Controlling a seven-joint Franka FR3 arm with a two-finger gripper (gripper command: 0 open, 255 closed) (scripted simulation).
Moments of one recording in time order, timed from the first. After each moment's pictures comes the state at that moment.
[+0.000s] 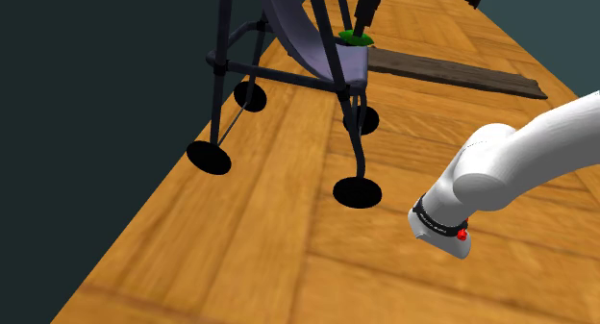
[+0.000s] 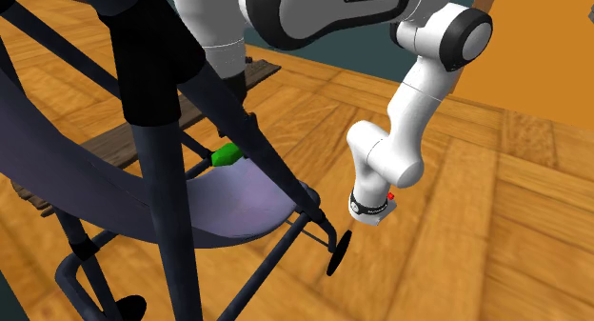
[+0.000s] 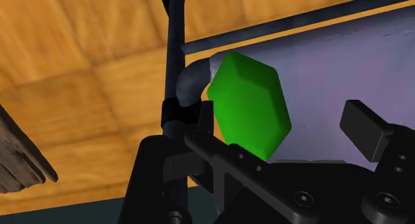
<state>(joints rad) -0.02 -0.46 -0.09 -2.00 -0.04 1.55 -0.34</state>
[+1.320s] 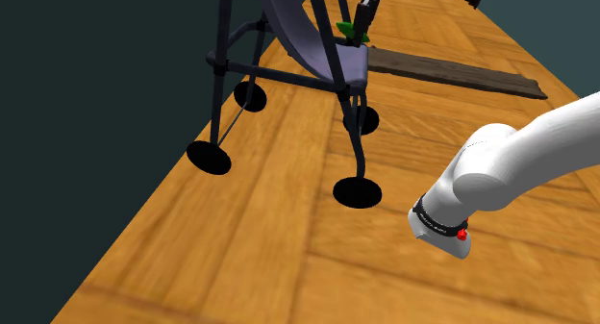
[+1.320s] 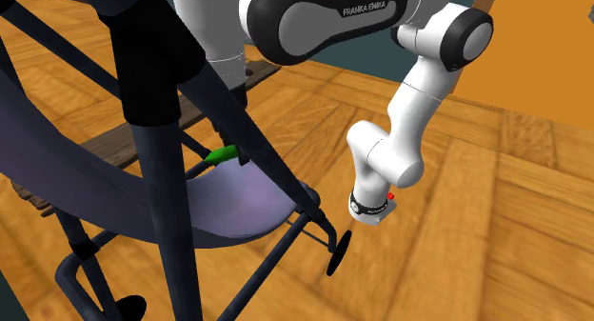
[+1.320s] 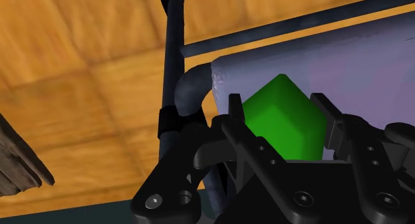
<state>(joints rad) -0.02 -0.47 -0.10 -2.06 -0.04 1.60 -0.34</state>
